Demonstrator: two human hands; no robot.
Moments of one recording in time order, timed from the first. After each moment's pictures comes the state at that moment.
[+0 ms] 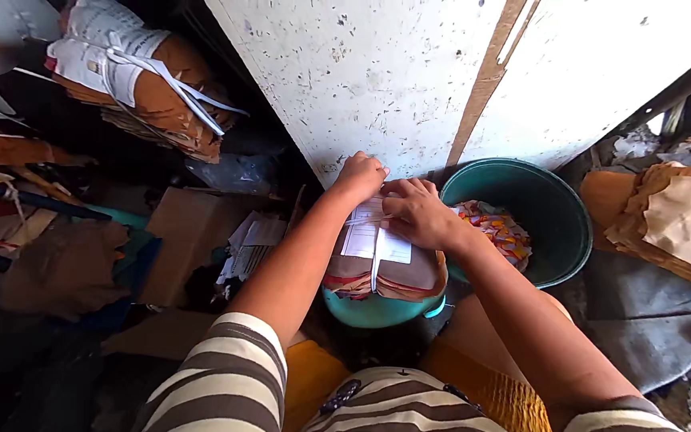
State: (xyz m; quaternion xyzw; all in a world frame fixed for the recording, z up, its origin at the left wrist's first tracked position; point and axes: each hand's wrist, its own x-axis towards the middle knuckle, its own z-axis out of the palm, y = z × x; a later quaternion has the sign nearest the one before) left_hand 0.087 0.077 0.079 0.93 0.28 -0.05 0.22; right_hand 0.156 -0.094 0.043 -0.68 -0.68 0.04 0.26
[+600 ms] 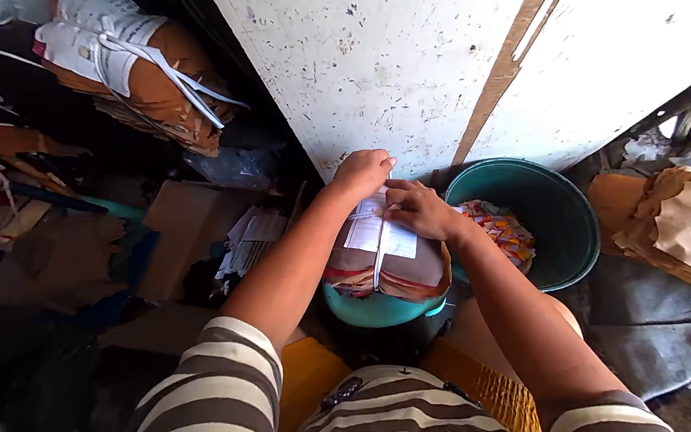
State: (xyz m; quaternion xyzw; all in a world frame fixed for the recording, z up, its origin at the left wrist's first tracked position) left_hand 0.082 0.081 0.087 0.95 0.23 -0.02 0.21; right_hand 0.168 -0.072 0.030 -0.69 -0.62 0.21 0.32
